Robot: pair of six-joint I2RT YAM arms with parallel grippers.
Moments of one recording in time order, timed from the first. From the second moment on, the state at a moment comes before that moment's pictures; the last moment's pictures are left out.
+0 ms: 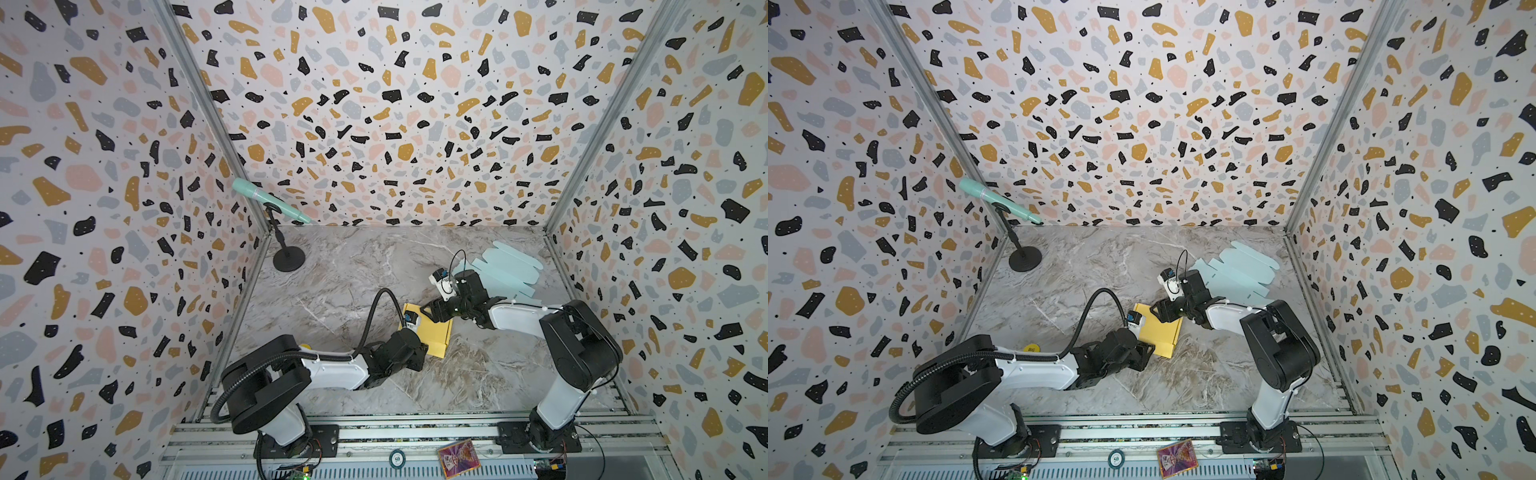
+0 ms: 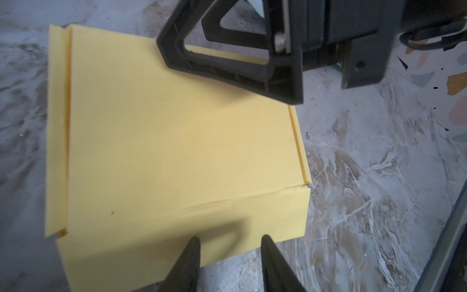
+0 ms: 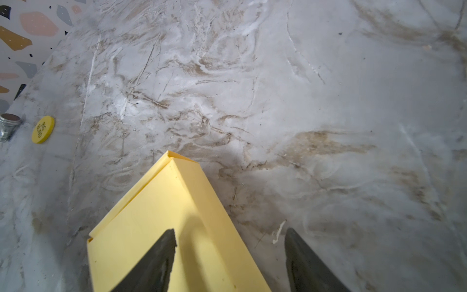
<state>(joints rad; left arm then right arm) -1.04 1.57 0.60 0.26 -0.16 -0.62 0.52 1.73 0.88 0.10 -0.40 0.10</state>
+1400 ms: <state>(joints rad) -1.02 1.70 0.63 0.34 -0.19 -0.58 0.54 1.77 0.81 0.24 -0.46 0.12</state>
